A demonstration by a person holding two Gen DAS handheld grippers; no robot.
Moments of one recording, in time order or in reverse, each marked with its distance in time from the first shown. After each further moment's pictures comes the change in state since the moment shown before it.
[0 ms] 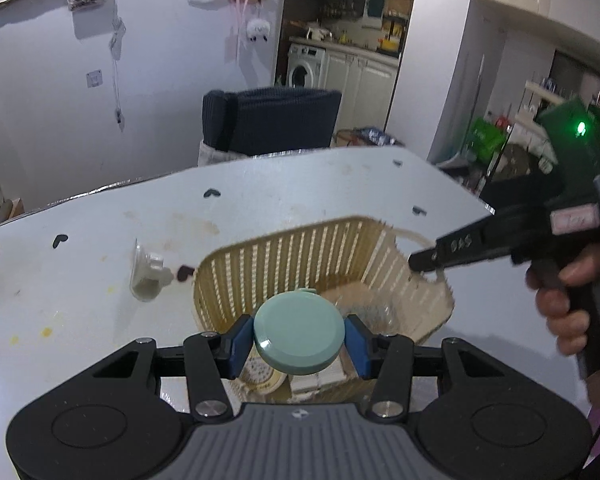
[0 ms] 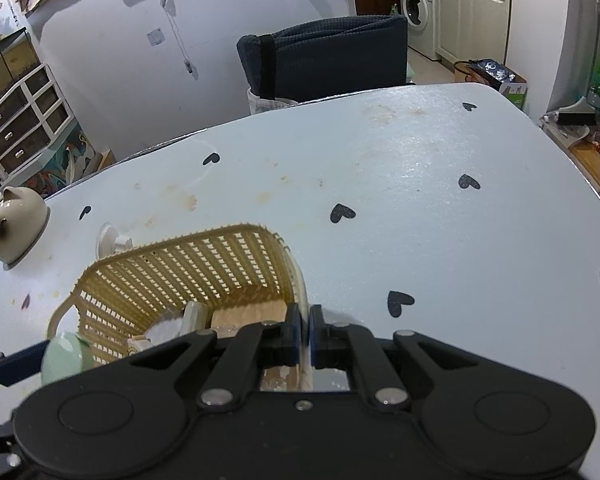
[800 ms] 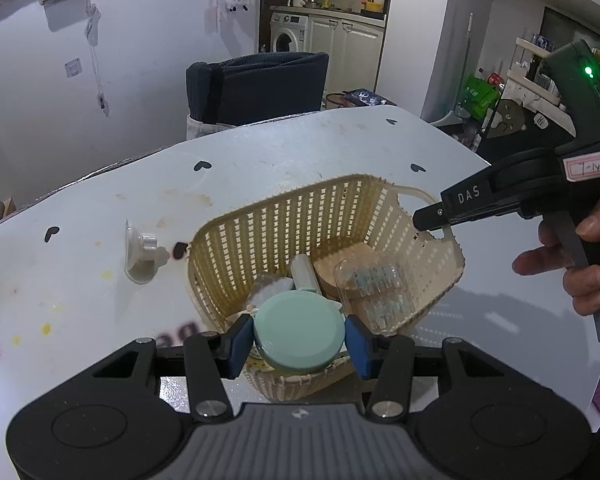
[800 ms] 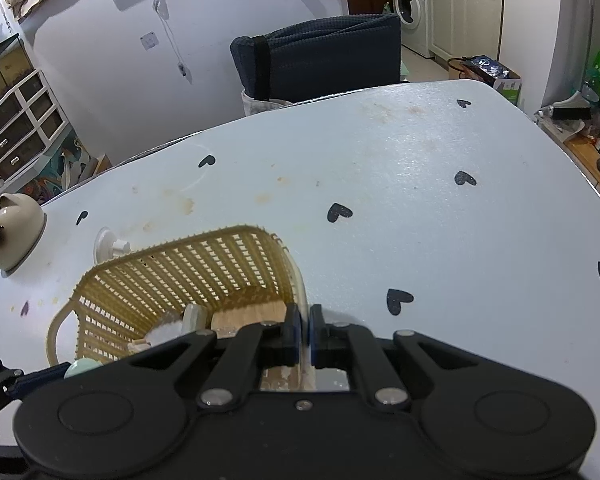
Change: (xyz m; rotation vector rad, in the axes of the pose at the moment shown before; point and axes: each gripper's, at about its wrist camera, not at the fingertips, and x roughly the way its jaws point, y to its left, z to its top) left arm 0.010 0.001 -0.002 0.076 0.095 -0.004; right arm 0.000 0.001 0.000 0.025 0.000 -0.012
